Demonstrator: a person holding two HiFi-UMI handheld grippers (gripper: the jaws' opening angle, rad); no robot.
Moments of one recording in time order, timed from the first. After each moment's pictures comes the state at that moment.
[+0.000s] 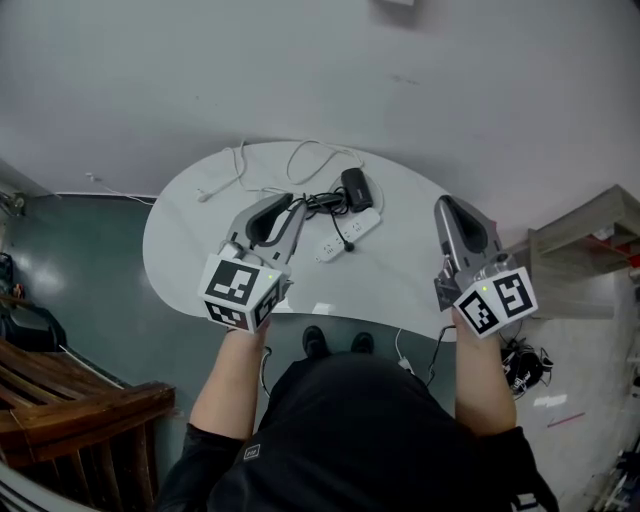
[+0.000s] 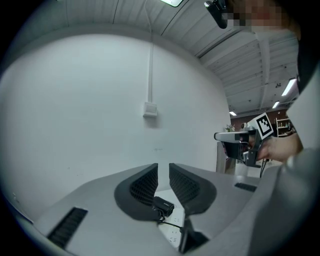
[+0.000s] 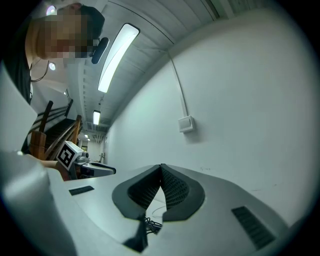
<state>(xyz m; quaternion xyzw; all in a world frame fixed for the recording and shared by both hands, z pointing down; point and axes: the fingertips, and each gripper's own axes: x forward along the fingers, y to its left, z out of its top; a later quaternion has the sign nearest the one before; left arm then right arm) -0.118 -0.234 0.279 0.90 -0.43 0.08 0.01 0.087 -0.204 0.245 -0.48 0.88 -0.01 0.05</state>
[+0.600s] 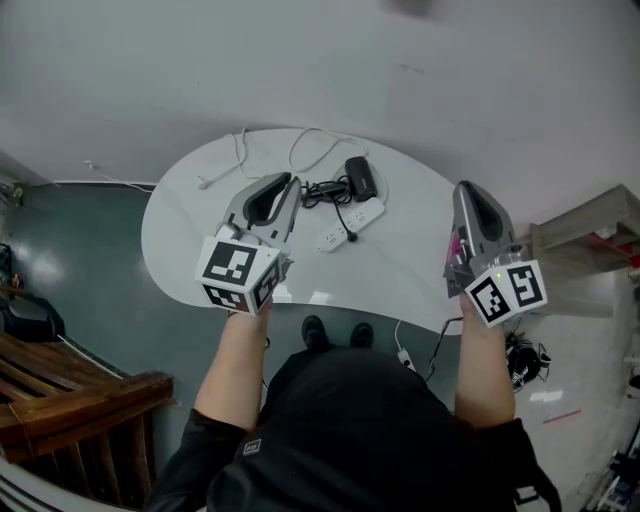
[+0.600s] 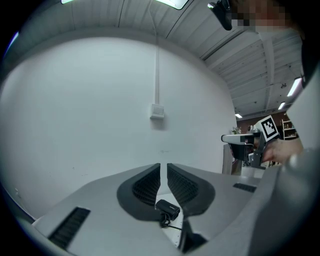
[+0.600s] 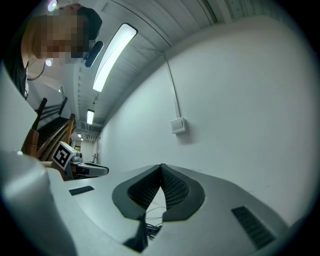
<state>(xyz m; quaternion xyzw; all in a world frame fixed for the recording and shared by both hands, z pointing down) -0.131 -0.251 0.278 0.89 -0.45 0.06 0.01 0.109 -0.215 0.247 -0.51 0.86 -0.01 0.06</state>
